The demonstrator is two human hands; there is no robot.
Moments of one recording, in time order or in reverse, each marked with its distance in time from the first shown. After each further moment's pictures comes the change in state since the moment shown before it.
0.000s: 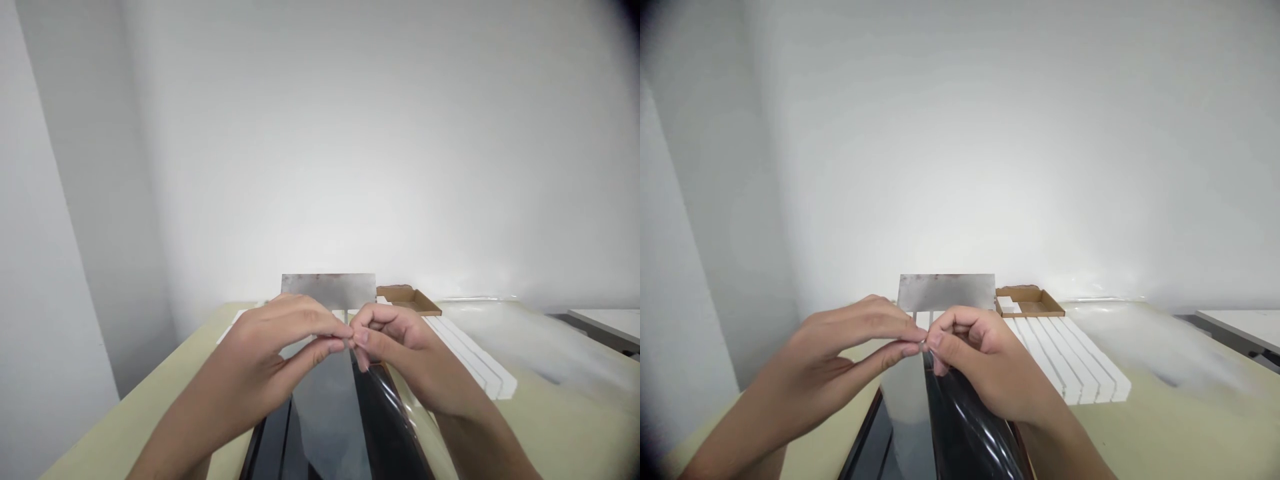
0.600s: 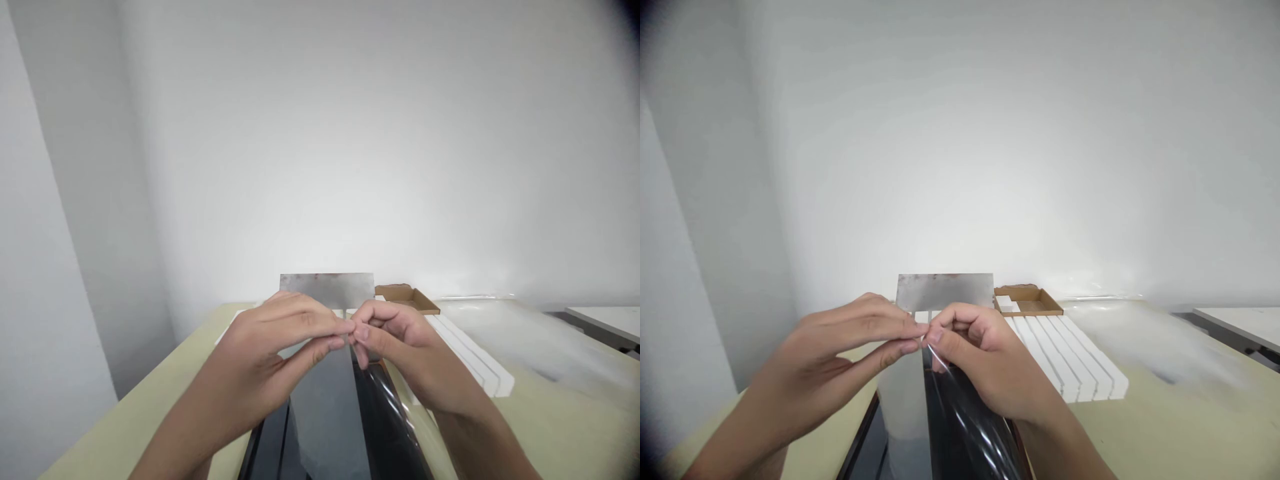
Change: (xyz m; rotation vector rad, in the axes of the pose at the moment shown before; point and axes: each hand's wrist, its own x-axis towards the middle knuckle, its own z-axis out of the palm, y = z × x) left_hand -0.001 0.000 0.003 0.050 0.038 0.043; right_hand 0.000 -0.003 0.001 0.040 0.020 -0.020
